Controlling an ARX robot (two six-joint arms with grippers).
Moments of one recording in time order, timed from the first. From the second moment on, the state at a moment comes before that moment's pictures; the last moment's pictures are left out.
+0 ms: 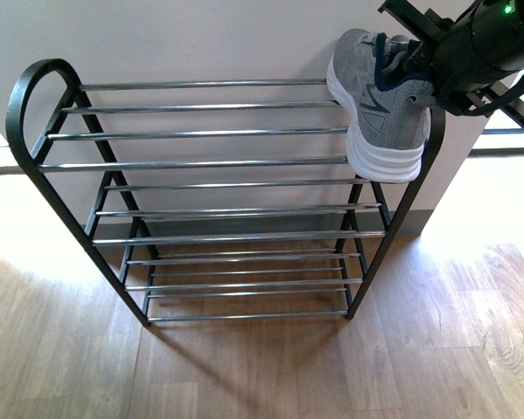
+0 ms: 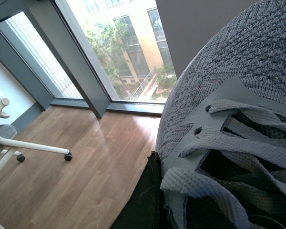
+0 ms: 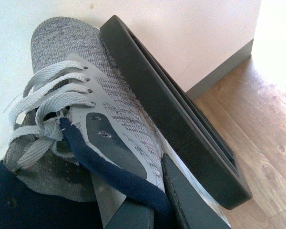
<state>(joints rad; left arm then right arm) -0.59 0.81 0.29 0.25 -1.12 0.01 0.27 2.05 1.24 0.14 0.27 0.84</state>
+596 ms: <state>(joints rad) -0.59 0.81 0.29 0.25 -1.12 0.01 0.25 1.76 1.12 0.03 0.17 0.74</state>
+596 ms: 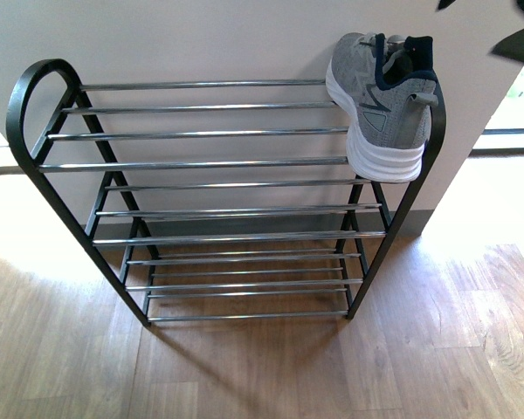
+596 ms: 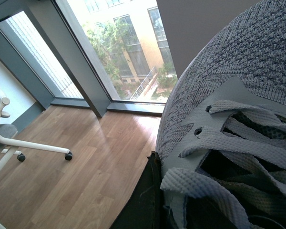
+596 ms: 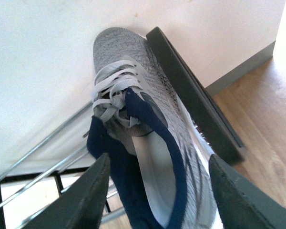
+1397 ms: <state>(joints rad) -0.59 0.81 0.29 0.25 -1.12 0.01 0.09 1.20 0.25 0.94 0.08 0.01</state>
